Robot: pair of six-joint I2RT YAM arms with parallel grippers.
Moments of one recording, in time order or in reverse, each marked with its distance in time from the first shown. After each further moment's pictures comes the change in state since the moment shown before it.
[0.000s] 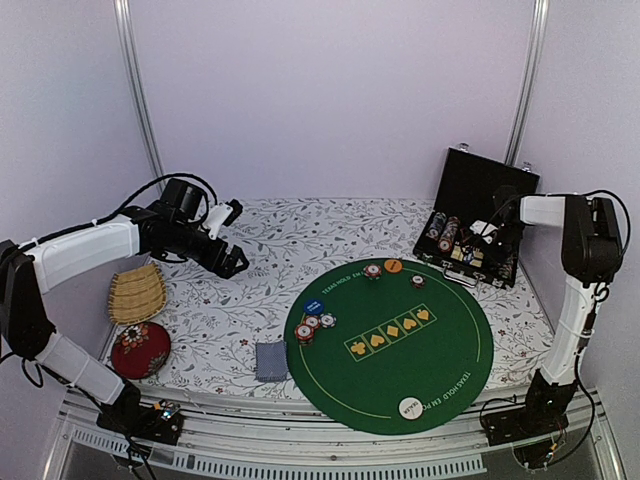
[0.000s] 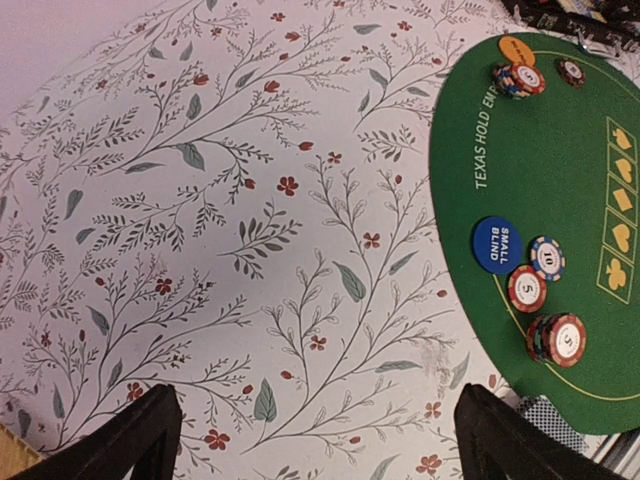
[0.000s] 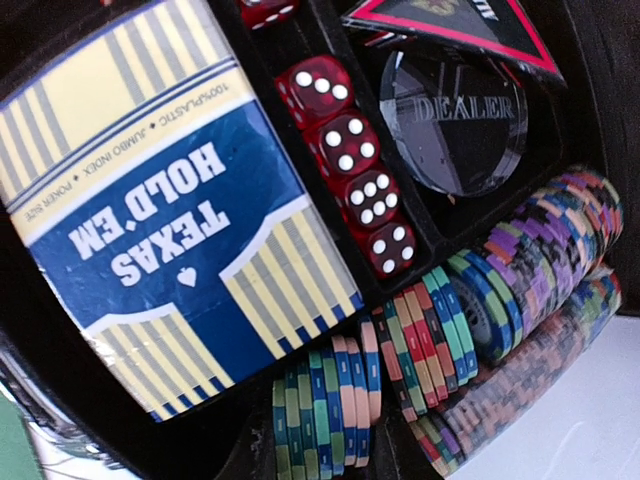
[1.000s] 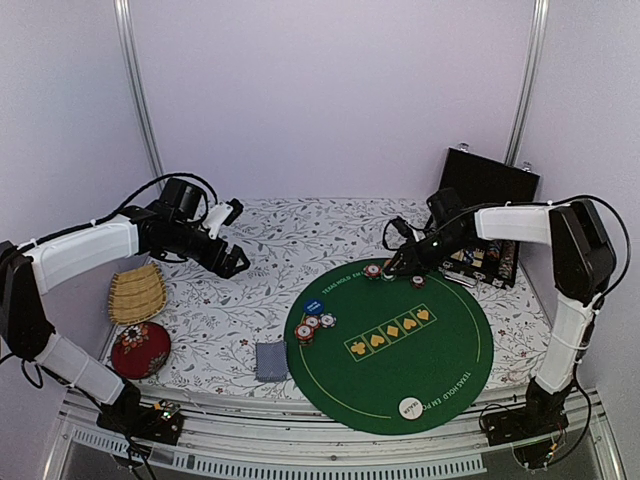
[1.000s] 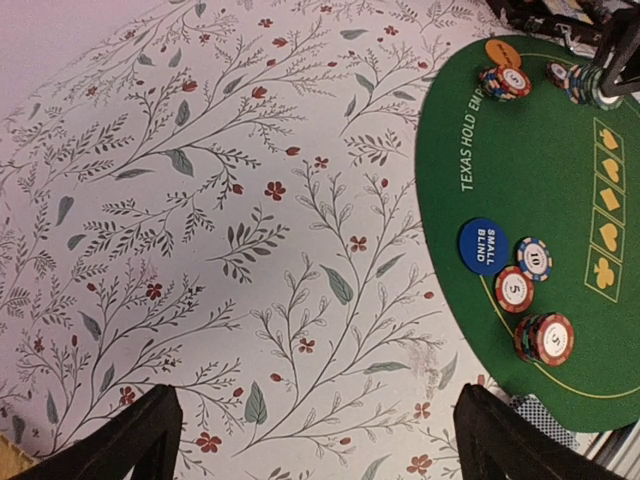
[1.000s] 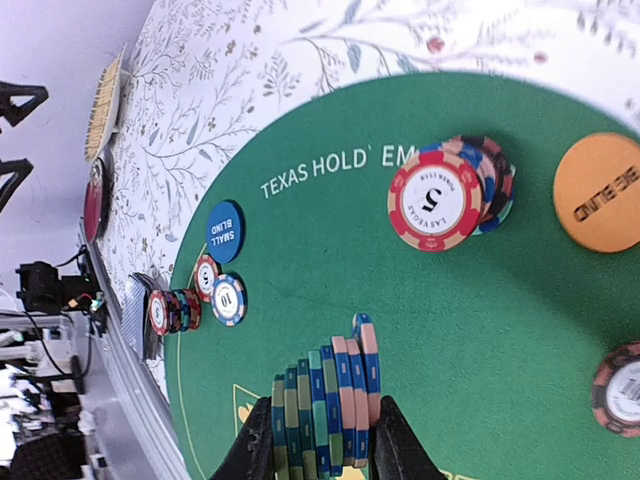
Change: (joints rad) left arm 0.000 -0.007 0.000 -0.001 0.030 0.000; right arm 0.410 -0.116 -0.126 0.156 -0.808 0.878
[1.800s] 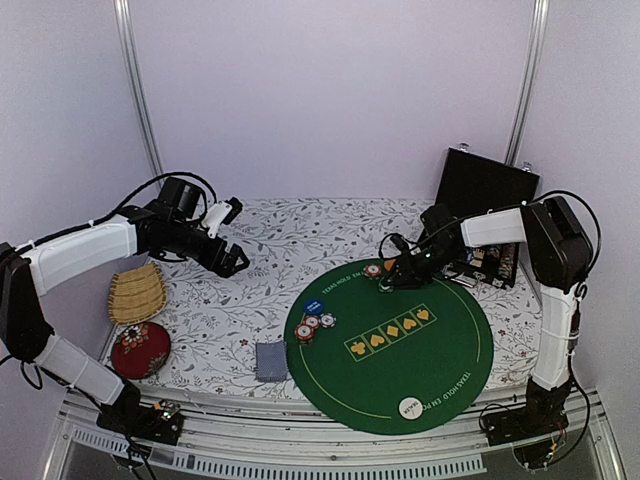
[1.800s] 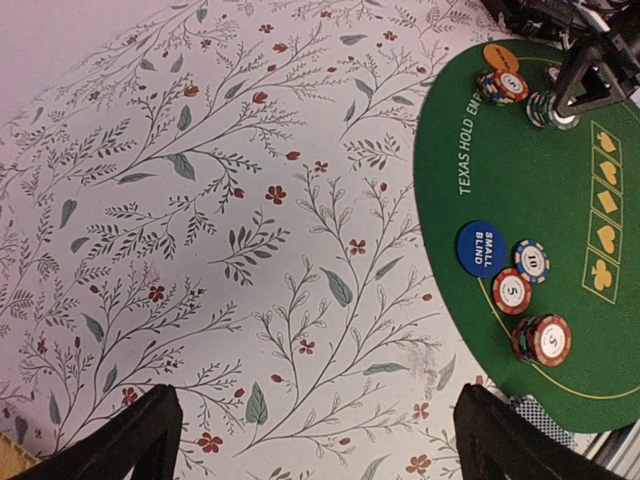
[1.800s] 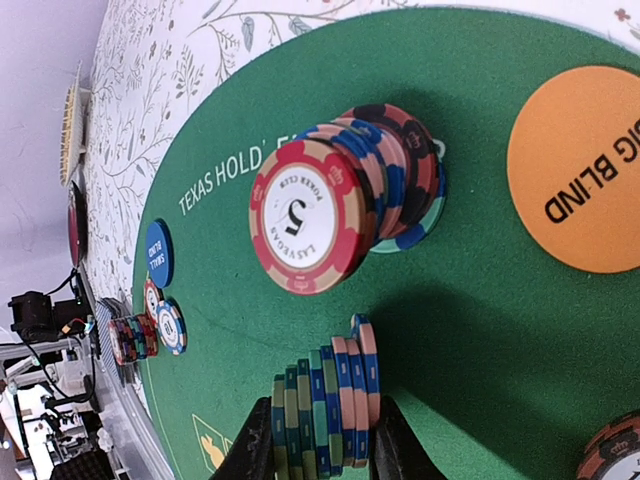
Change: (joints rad) left arm 0.000 -0.011 0.000 0.000 0.000 0.000; right arm -0.019 0.177 0.023 0.069 -0.003 0.065
